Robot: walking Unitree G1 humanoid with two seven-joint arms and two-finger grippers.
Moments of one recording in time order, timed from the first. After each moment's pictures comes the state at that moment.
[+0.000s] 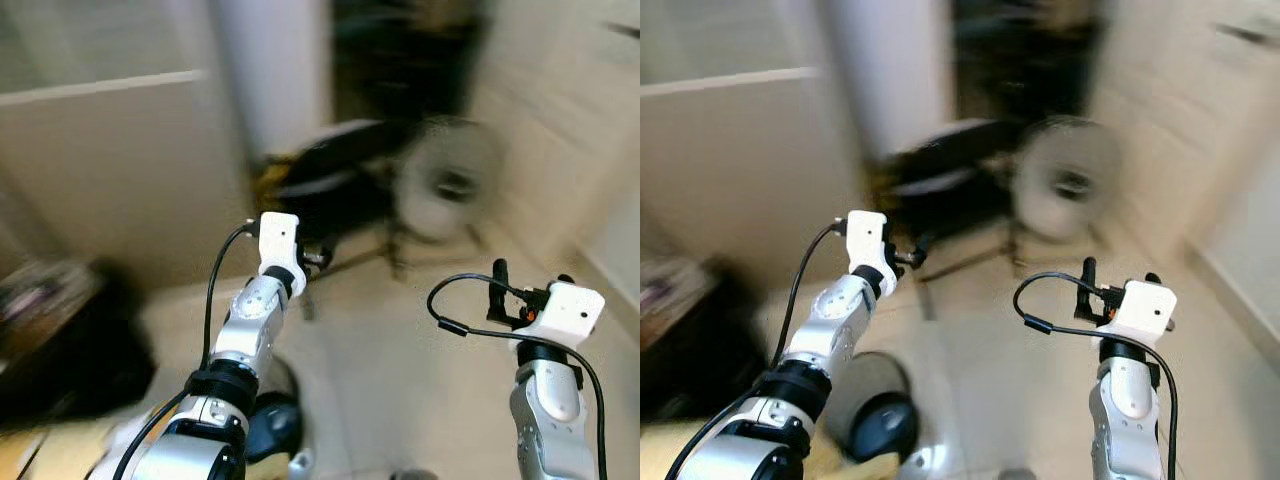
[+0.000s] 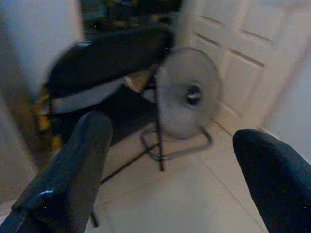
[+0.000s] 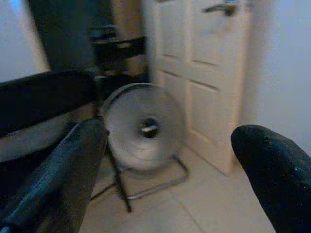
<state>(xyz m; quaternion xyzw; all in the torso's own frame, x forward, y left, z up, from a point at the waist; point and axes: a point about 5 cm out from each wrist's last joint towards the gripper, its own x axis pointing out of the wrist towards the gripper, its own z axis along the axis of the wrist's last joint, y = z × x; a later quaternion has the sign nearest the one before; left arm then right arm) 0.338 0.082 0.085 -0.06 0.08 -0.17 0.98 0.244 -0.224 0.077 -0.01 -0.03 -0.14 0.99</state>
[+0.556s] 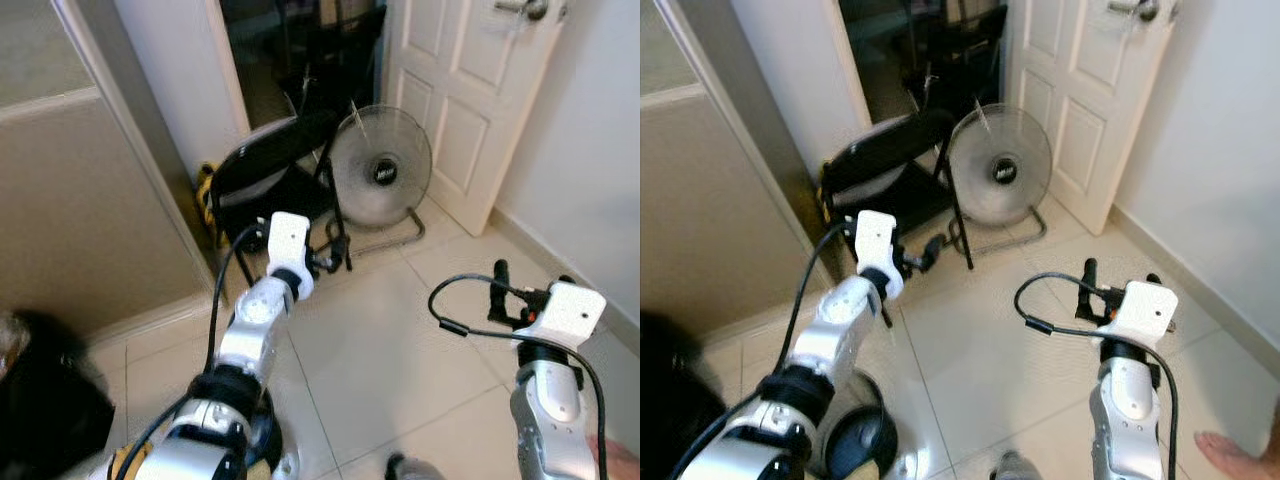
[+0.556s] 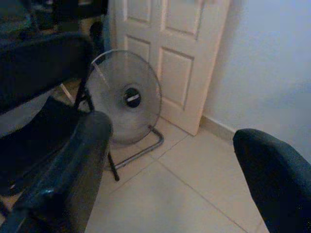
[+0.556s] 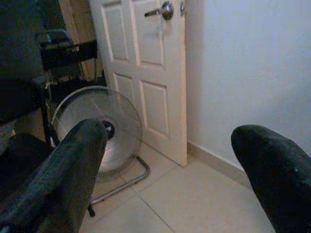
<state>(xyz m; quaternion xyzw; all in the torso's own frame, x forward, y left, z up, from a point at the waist) 0.333 0.073 0.087 -0.05 0.05 -0.21 0.97 0.244 -0.225 0.077 -0.01 -0.03 -0.14 0.99</state>
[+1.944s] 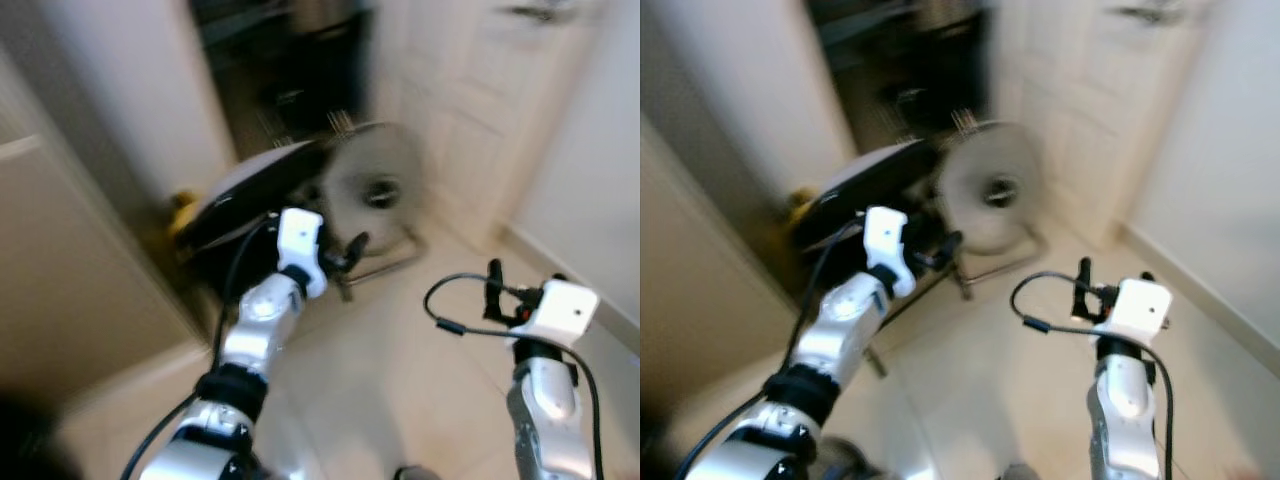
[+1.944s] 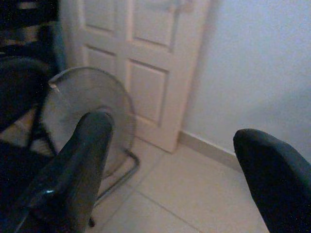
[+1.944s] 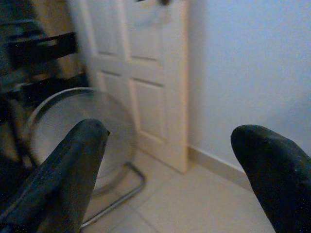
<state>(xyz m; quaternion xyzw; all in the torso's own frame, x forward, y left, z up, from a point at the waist) 0.330 0.056 0.098 -0.08 0.03 -0.27 0.96 0.245 -0.224 0.074 -0.01 -0.03 -0.14 0.99</state>
